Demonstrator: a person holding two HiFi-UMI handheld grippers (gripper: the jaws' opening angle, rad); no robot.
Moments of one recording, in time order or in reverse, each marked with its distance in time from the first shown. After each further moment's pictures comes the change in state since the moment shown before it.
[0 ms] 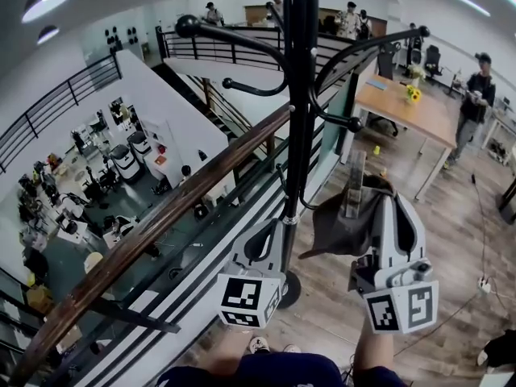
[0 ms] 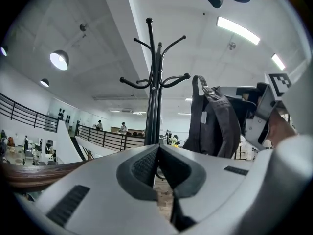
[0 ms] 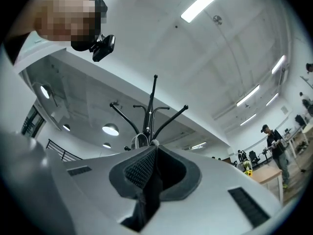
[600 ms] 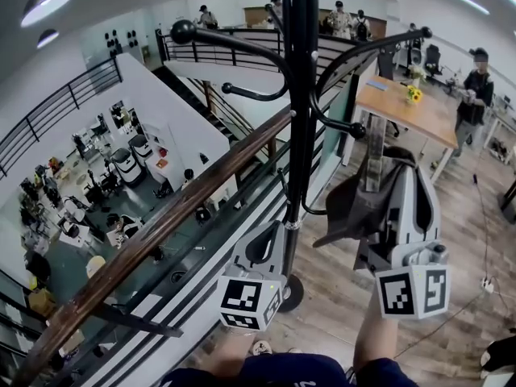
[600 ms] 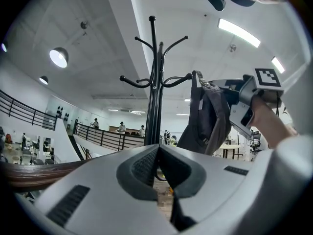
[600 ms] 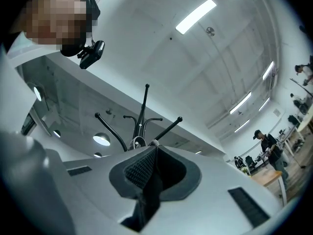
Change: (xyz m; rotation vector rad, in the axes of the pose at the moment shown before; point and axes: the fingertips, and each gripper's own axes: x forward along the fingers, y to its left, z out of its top) left arm 0.007 0.003 0.001 -0.020 0.003 -0.022; right arm 0.032 -0.023 0.035 0.023 -0.132 -0.078
